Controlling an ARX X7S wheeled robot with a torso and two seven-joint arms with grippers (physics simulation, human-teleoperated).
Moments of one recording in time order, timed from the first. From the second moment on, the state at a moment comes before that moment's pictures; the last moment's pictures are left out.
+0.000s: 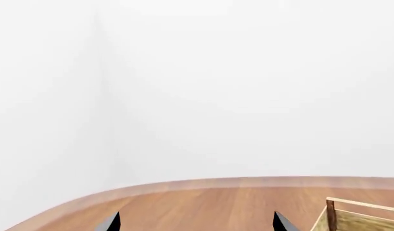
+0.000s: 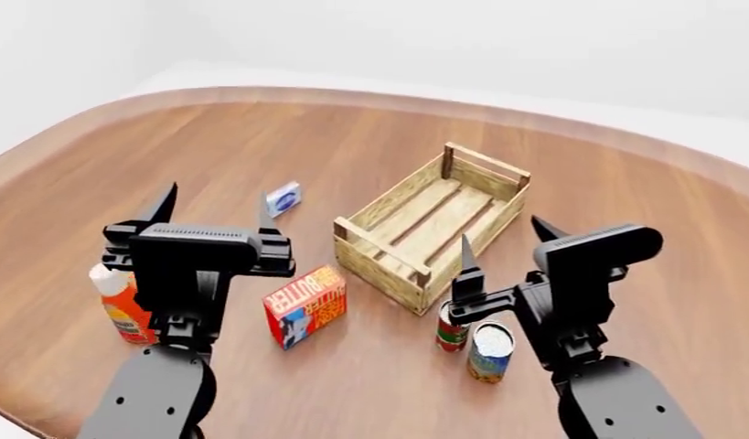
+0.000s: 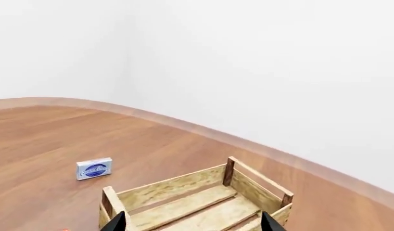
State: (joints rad) left arm -0.36 -0.21 0.15 0.26 -0.10 -0.29 -0.17; right arm 0.32 0.30 -0.12 -0.43 0.21 0.62 -0.02
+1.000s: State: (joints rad) left arm -0.36 -0.23 0.15 0.24 -0.13 -0.28 -0.19; right arm 0.32 0.30 -0.16 -0.42 0.22 0.61 -0.01
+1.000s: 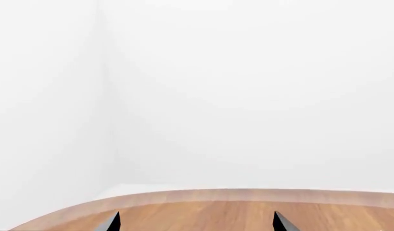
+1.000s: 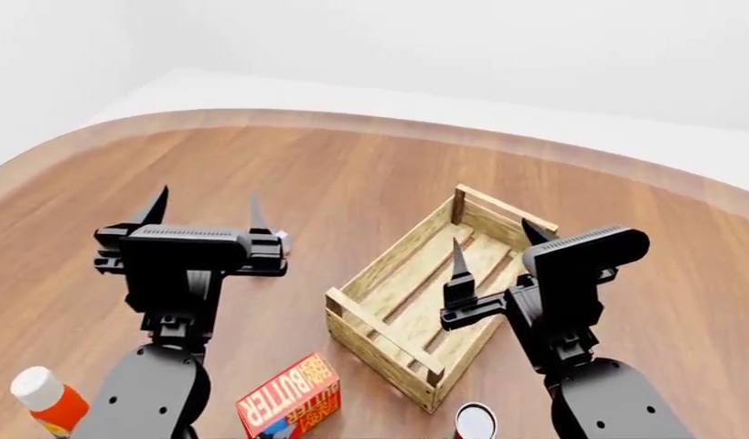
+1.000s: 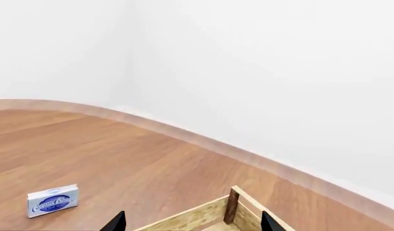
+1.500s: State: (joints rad) left arm -0.20 -0.31 0.02 0.46 -0.17 -0.34 -0.25; right arm 0.25 0.34 -0.15 -0.52 0.22 0.63 0.02
